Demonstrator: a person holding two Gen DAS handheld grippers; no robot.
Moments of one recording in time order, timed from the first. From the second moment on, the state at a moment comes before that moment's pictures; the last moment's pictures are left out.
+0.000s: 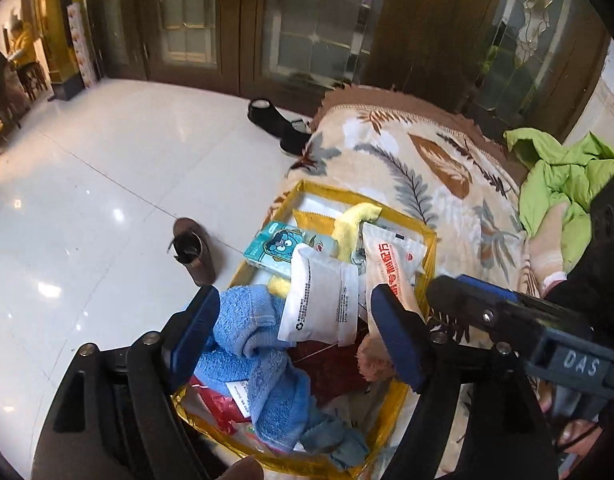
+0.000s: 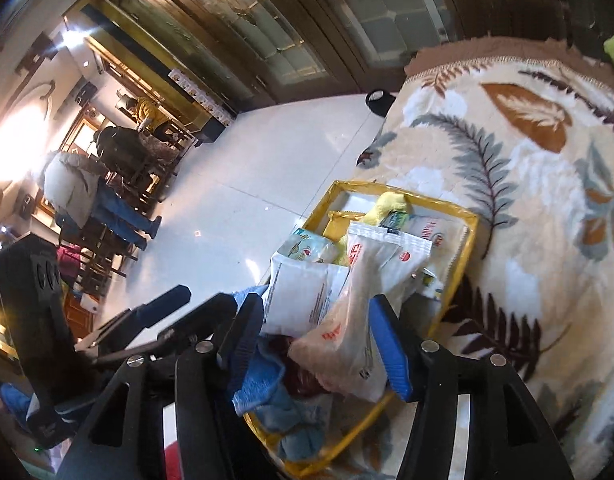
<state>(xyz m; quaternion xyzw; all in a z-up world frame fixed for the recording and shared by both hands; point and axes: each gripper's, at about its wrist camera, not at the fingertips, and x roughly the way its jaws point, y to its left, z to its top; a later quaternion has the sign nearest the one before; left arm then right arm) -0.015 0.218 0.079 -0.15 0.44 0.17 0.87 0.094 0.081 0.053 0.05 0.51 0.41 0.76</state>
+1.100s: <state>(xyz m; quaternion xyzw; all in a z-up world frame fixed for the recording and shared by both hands) -0.043 0.153 0.053 -0.10 0.42 0.21 0.88 0.033 0.018 0.044 -0.05 0.42 0.28 0.86</state>
